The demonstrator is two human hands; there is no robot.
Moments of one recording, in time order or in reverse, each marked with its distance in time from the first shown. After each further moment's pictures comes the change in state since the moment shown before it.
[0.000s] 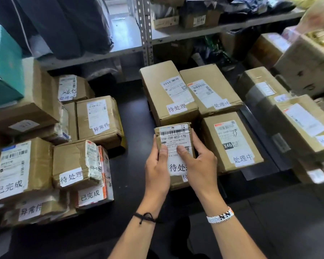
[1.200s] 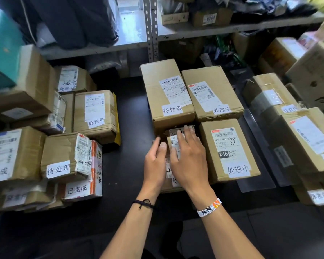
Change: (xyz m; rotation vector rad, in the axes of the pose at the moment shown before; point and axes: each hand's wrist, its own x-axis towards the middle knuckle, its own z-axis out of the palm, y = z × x) left_hand 0.035 -0.040 0.042 0.197 0.180 -0.093; right_hand 0.049 0.024 -0.018 -0.857 -0.166 -0.282
